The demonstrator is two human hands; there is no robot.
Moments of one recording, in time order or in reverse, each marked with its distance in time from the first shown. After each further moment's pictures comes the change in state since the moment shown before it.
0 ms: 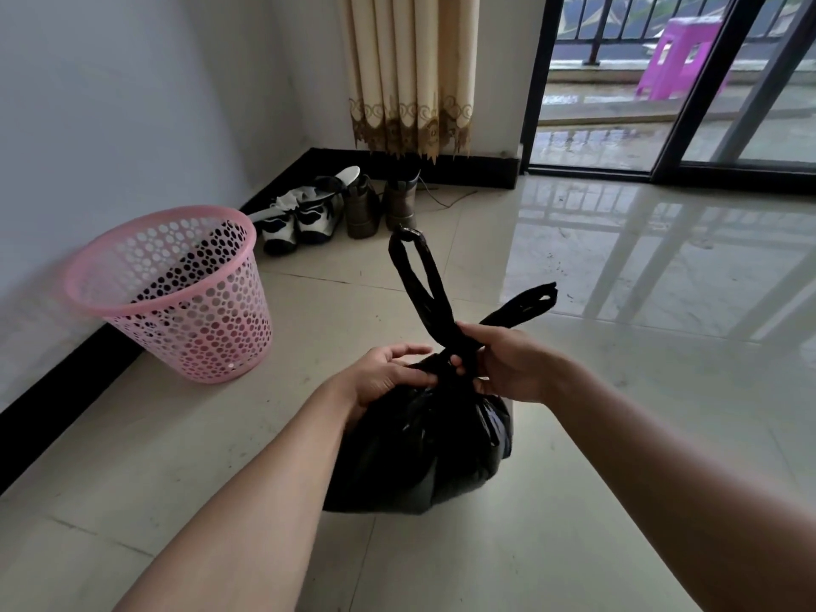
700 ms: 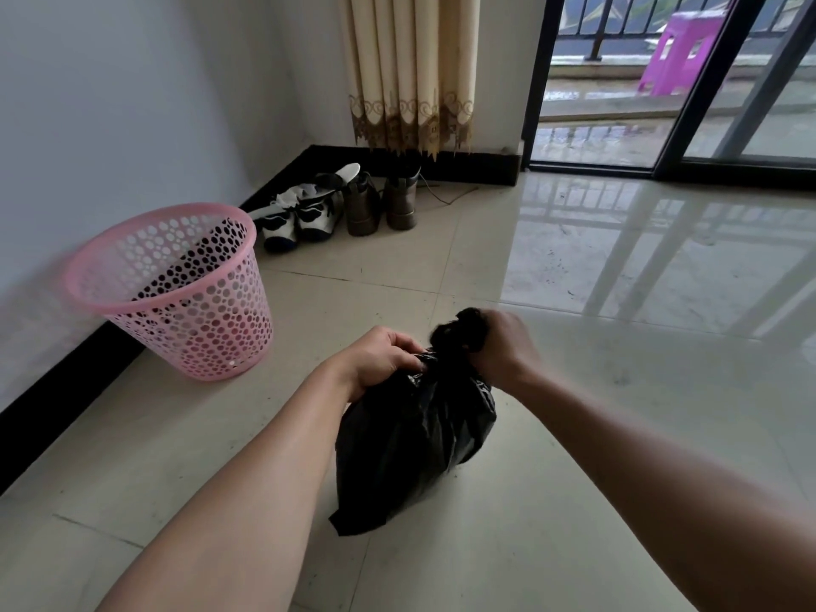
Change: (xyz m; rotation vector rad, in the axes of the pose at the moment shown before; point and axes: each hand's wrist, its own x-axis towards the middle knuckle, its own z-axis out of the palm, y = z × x) left_hand 0.005 0.018 0.000 0.292 0.077 0.066; right_hand 0.009 0.007 0.015 -1.067 0.714 -0.582
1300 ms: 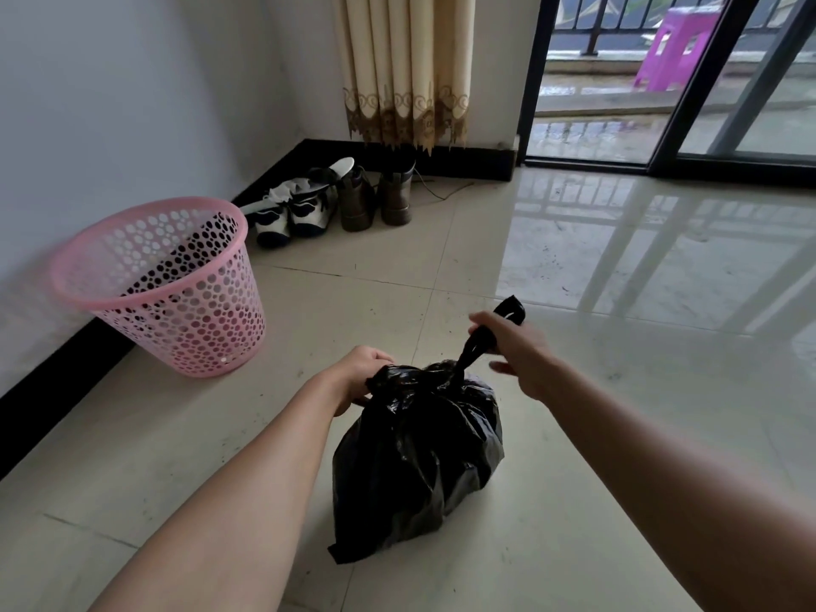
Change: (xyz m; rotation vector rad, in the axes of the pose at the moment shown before) left_hand 0.006 -0.031 -0.003 0.104 0.089 -0.152; right_hand 0.003 0.023 -0.009 0.807 -0.156 0.638
